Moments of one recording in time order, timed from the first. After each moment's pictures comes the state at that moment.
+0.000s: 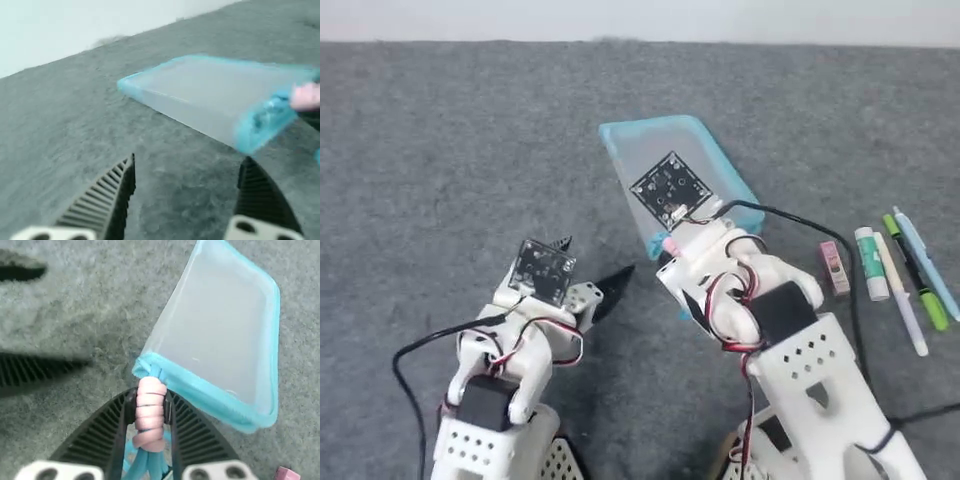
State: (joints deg) left arm 8.6 -93.6 84.1 51.6 -5.1; right arm -32.5 -46.9 38.1 65.4 14.3
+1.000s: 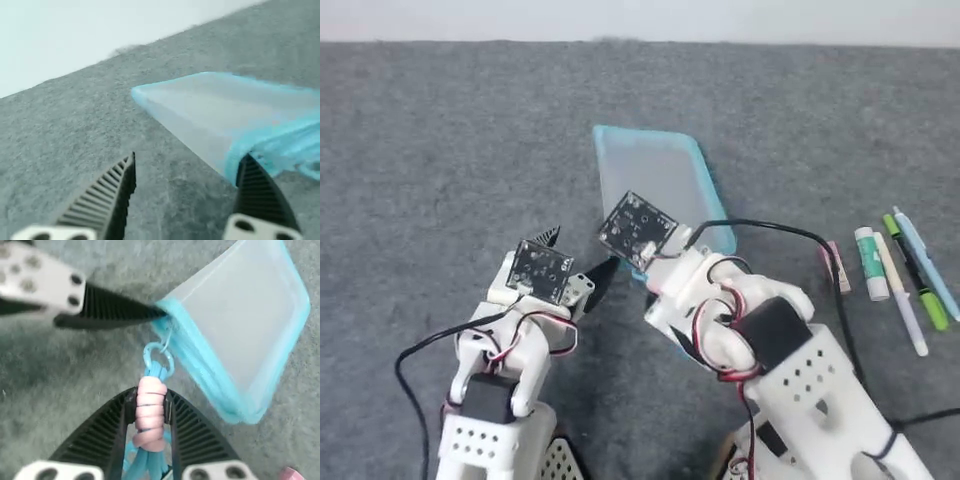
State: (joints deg) left arm 4.3 -93.6 88.4 43.6 -8.8; right arm -41.4 -49.4 35.6 77.5 18.5
